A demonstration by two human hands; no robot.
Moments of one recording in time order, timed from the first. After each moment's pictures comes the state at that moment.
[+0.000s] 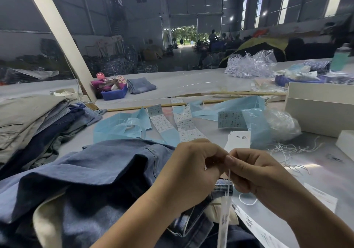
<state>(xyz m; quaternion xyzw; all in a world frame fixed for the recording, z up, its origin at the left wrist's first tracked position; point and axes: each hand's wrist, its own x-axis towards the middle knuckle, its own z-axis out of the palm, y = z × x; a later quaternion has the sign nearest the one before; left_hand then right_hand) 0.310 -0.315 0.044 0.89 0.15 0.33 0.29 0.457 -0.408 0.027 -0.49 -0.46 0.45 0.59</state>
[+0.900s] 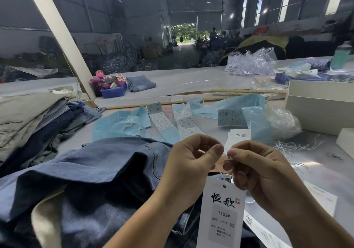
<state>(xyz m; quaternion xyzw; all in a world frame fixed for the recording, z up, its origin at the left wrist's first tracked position) 0.317 -0.320 0.036 0.70 0.21 0.38 0.57 0.445 -0.405 0.026 -0.44 -0.34 0.42 0.72</state>
